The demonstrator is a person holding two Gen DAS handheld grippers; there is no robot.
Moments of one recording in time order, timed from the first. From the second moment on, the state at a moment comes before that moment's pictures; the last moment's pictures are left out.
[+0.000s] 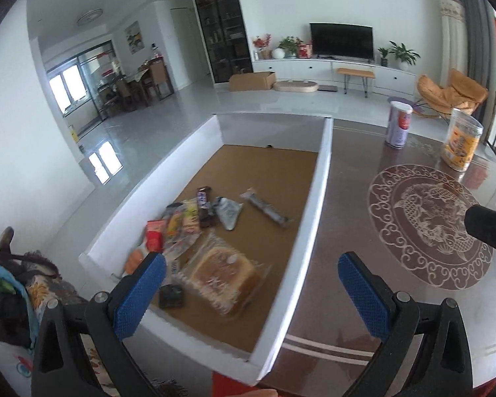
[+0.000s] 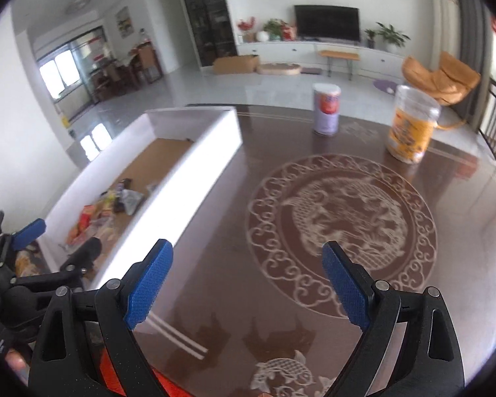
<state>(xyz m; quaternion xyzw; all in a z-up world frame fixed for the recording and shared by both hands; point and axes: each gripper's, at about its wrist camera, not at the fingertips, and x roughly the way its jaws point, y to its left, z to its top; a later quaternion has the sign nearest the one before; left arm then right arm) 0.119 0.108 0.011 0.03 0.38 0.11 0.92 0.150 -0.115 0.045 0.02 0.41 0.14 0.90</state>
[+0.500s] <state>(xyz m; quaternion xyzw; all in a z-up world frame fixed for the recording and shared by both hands) 0.090 0.210 0.022 -0.03 0.36 0.21 0.91 0.123 0.035 0.074 -0.09 0.37 0.27 0.89</state>
